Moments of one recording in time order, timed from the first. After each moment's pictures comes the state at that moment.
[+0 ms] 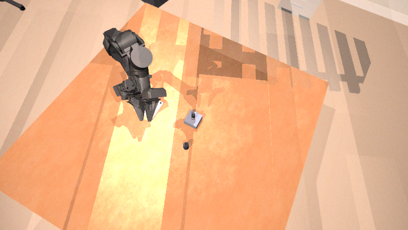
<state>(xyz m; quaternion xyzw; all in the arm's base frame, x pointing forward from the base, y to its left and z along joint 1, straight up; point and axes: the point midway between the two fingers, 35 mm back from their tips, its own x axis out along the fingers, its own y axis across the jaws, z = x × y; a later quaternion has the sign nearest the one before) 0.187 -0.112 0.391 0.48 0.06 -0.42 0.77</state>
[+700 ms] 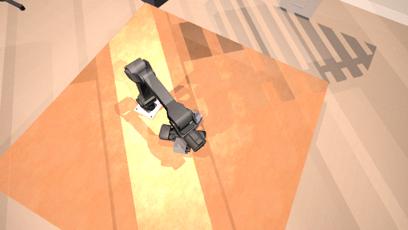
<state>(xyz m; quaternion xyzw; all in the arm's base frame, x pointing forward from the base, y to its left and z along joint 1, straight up) 0.294 -0.052 0.153 0.36 0.59 -0.35 0.63</state>
